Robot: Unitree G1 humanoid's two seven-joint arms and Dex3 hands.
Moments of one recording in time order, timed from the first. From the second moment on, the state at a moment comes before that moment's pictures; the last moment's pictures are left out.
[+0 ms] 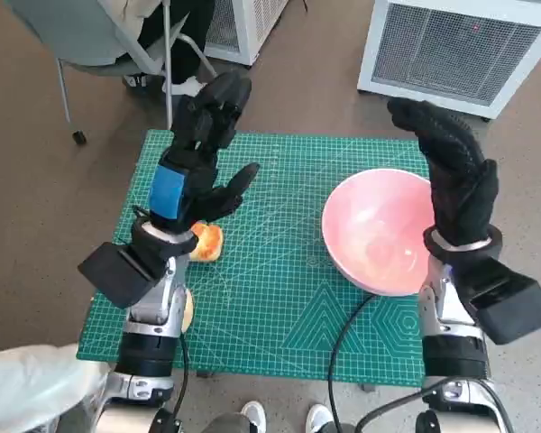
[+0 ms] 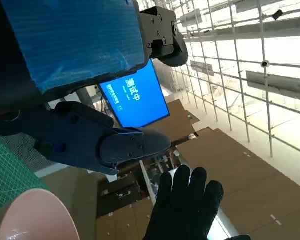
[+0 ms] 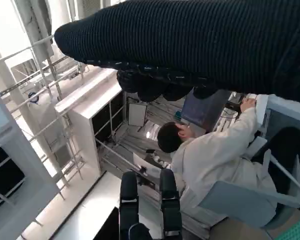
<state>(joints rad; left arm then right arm) -0.57 0.09 0.08 0.32 -0.16 -0.50 -0.33 -0.65 -0.16 -0.15 0.56 0.24 -0.88 0.38</state>
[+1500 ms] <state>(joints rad) -0.54 0.09 0.09 0.29 -0.20 -0.49 -0.34 -0.62 -0.35 -0.42 1.25 0.19 -0.83 0.08</state>
